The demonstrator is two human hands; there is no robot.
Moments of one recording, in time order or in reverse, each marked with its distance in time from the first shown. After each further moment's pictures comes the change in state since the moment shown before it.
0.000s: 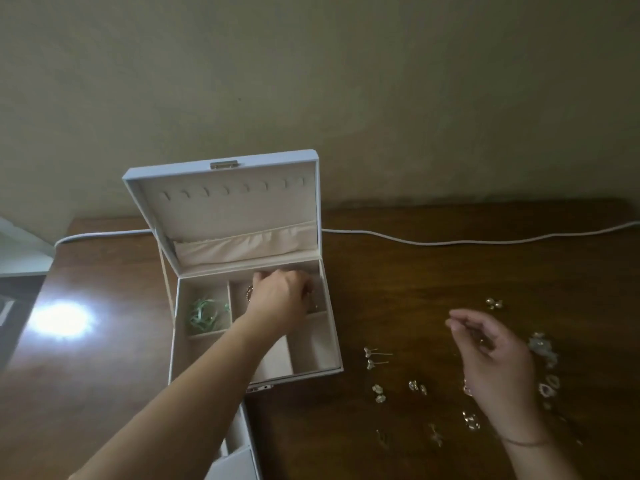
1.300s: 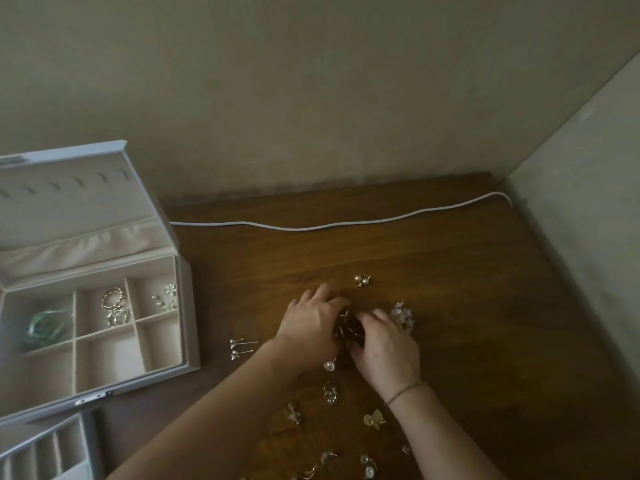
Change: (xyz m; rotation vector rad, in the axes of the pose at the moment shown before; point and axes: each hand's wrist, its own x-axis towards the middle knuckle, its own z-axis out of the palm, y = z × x) left_hand -0.007 0.230 0.084 -0.057 -0.263 0.342; right_hand 0.040 0.090 -0.056 -0.688 -0.275 -0.085
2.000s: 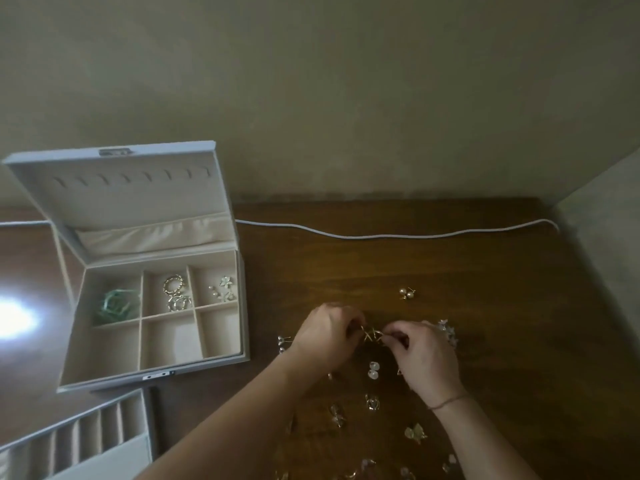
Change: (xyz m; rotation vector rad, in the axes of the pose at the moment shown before) left_hand -0.032 -0.042 -0.003 -0.295 0.231 0.000; right_hand 0.003 -0.019 -0.009 0.096 0.017 -0.034
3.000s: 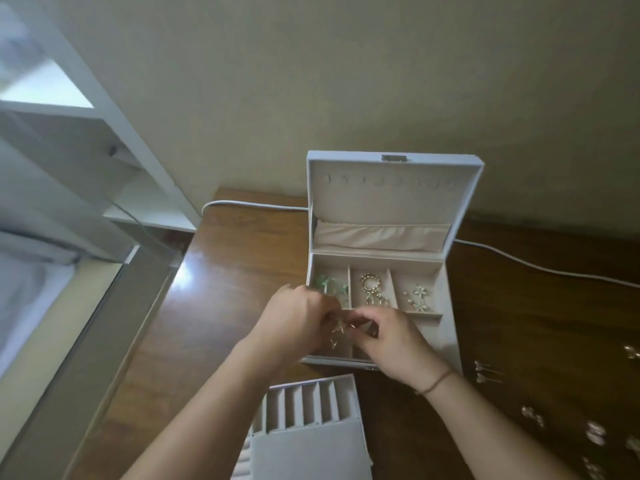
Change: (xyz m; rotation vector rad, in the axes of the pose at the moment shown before) left_hand -0.182 -0.190 -0.208 0.354 0.179 -0.188; right_hand -0.019 -0.304 0.108 0.416 -0.428 -0.479
